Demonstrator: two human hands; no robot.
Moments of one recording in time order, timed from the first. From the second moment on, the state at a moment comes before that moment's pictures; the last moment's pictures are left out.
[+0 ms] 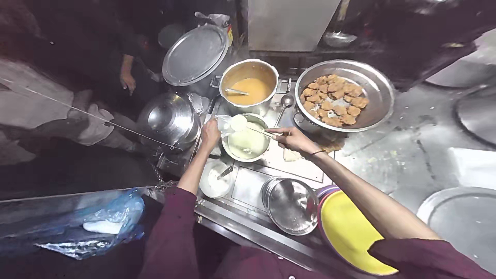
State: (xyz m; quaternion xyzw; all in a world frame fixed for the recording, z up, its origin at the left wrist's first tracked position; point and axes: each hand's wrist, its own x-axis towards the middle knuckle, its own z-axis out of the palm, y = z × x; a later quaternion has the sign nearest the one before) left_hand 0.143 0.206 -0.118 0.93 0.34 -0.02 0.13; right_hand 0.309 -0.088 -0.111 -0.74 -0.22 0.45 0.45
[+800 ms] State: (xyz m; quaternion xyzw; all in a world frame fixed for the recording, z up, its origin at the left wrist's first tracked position) left_hand 0.141 0.218 -0.102 0.83 0.42 -0.02 0.37; right_hand 0.275 -0.032 -0.211 -0.87 -0.40 0.28 0.09
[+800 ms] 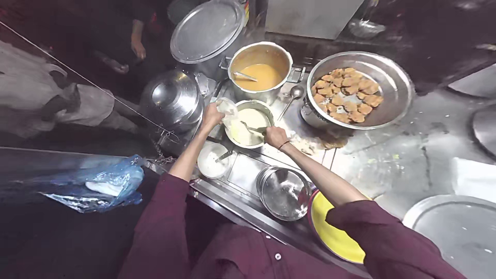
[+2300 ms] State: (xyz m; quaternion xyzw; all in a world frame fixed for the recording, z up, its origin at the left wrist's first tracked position) left_hand 0.131 0.152 -0.051 0.82 0.34 -0.02 0.45; right_hand 0.259 -0.048 -0.148 -0.74 -0.28 0.33 0.51
